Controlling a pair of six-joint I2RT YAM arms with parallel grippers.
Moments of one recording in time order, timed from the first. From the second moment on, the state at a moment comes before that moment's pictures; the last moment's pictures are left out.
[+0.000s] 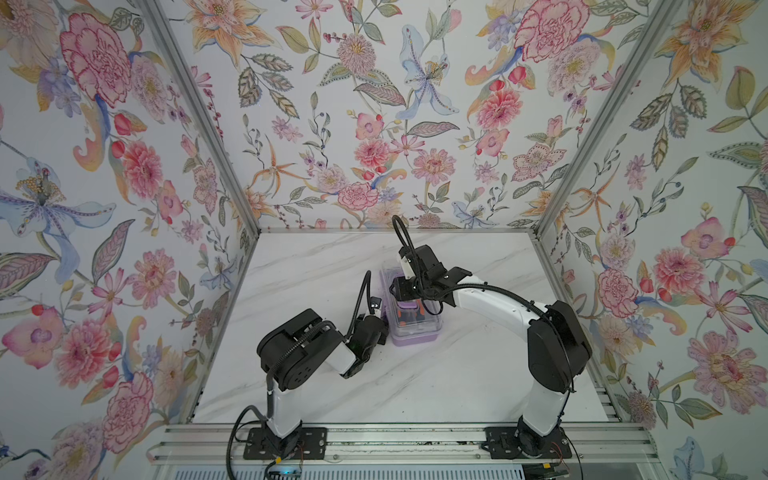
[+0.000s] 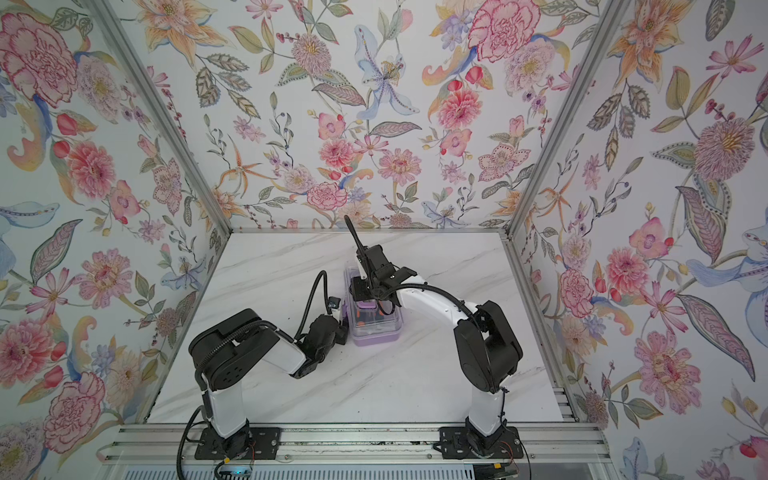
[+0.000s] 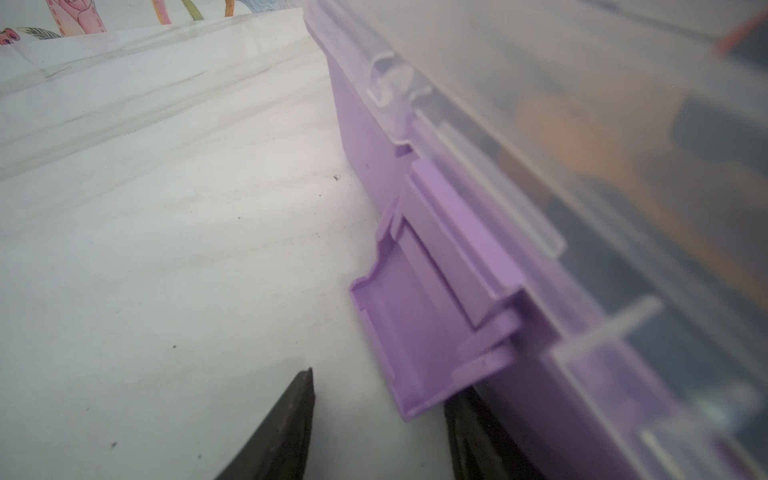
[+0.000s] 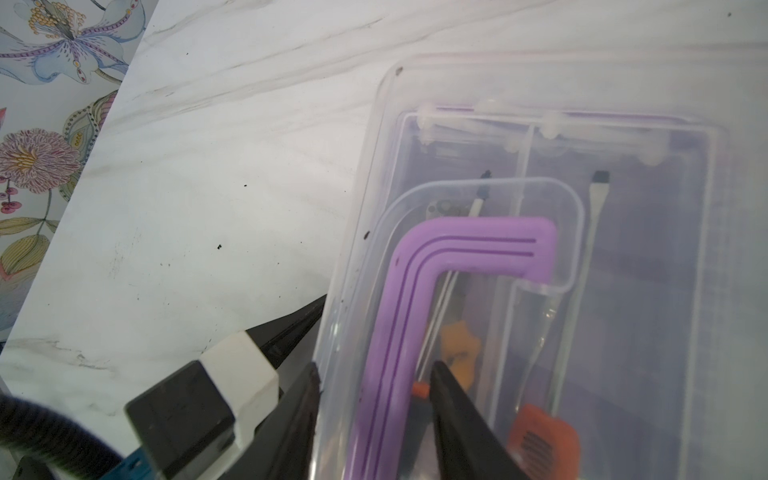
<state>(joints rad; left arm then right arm) -0.75 1.91 0.55 0.82 -0.42 -0.23 0.71 1.83 1.42 -0.42 -0.09 0.39</state>
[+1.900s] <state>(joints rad) -0.70 1.61 0.56 0.66 -0.39 -0.28 0.71 1.81 1.36 -0.35 -0.11 0.39</state>
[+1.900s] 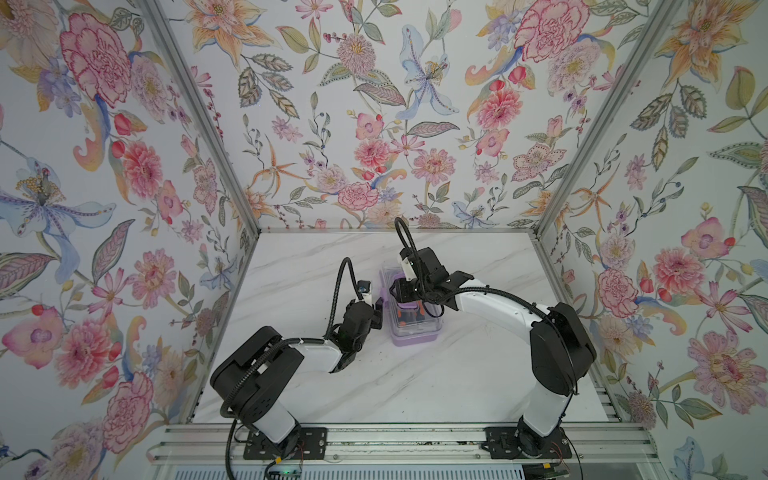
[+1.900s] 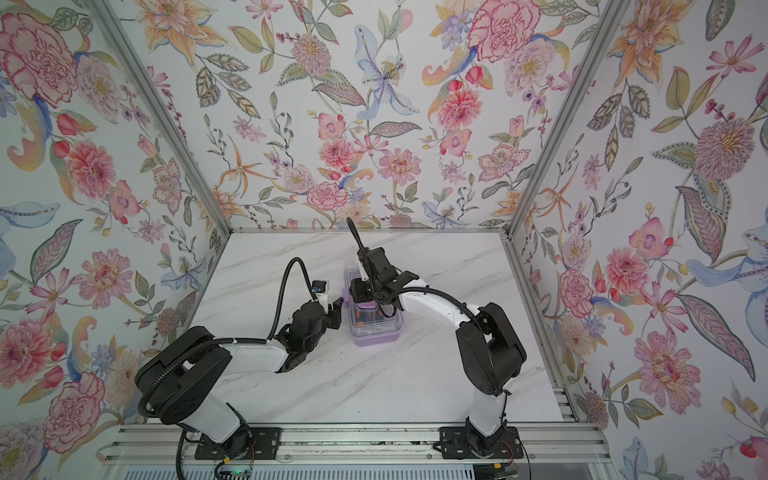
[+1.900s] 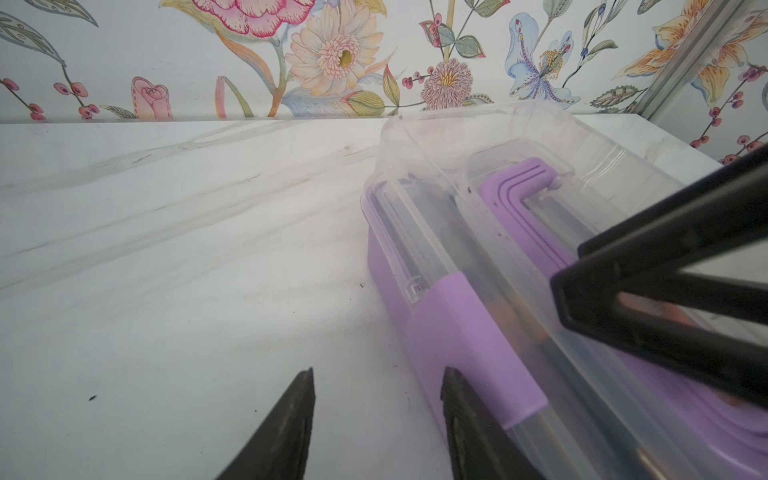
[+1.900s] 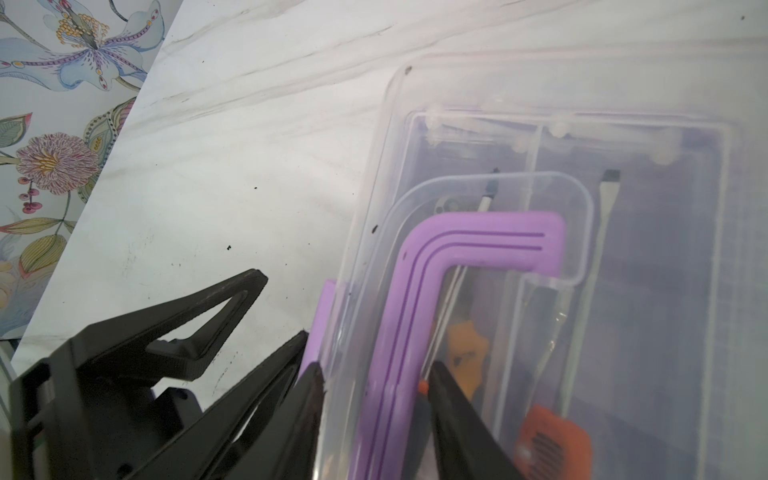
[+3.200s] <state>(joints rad) -0.69 1.67 0.61 0.72 -0.28 -0.38 0.71 1.80 1.34 -0.32 -0.13 0.40</state>
